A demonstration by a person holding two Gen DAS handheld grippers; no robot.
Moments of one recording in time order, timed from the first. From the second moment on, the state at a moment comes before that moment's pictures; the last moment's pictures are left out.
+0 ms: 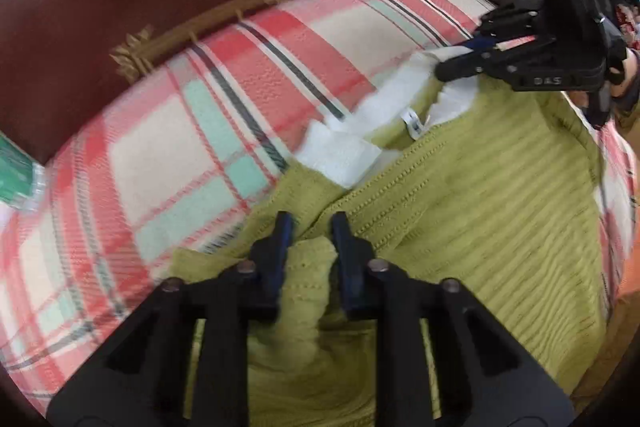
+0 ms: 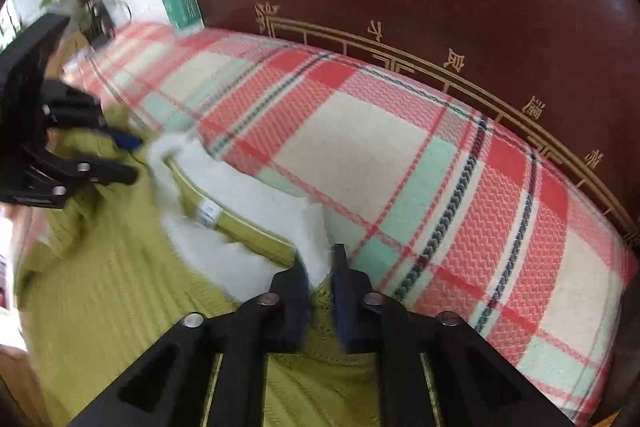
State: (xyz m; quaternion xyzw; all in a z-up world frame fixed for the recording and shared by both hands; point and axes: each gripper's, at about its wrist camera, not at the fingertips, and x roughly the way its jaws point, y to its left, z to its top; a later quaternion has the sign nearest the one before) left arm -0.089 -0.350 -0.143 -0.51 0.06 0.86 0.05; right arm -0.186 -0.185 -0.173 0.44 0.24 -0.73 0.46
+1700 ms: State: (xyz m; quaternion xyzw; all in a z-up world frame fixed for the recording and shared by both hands) left arm 0.223 -0.334 -0.129 -0.46 -0.32 0.83 0.07; right arm 0.113 0.040 -0.153 0.47 -0.06 -0.74 0.48
